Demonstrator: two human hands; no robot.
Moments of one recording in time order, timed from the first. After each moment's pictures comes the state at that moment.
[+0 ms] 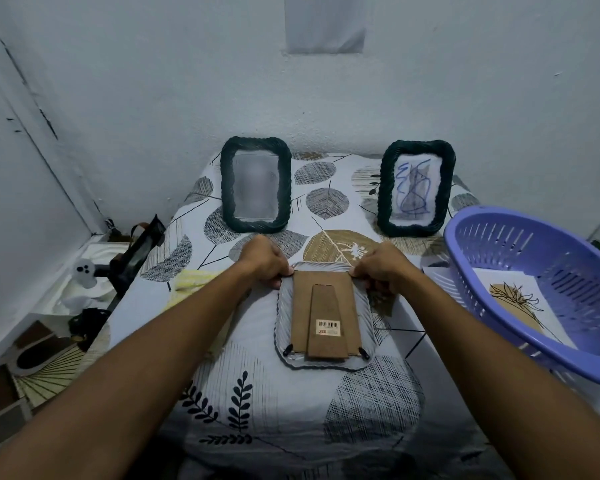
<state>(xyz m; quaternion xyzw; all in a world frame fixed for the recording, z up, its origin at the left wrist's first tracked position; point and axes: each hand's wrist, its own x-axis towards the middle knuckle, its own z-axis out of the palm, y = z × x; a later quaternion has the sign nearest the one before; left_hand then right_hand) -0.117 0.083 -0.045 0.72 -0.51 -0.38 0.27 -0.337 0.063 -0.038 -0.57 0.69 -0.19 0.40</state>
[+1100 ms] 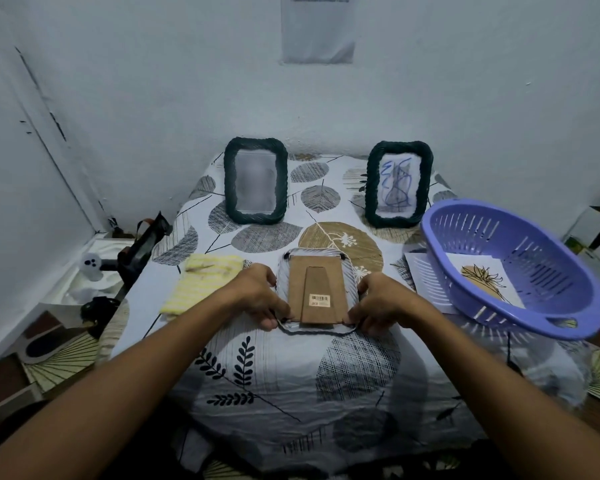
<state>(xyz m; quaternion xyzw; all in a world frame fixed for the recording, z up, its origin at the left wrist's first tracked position) -0.126 0.192 -0.026 0.68 -0.53 -0.48 0.18 -0.350 0.182 -0.013 -0.63 0.63 -0.08 0.44</state>
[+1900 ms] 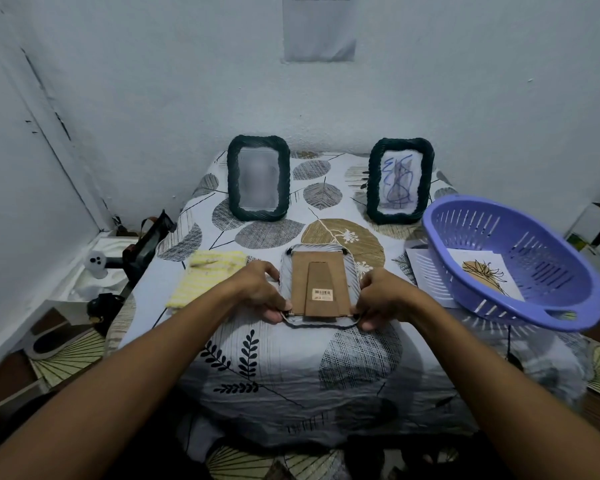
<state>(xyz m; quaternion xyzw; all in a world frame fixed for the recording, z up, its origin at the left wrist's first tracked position) -0.120 0.192 -0.030 0.67 -0.48 -0.51 0.22 -0.346 0.185 -0.013 -0.58 0.66 -0.09 0.47</state>
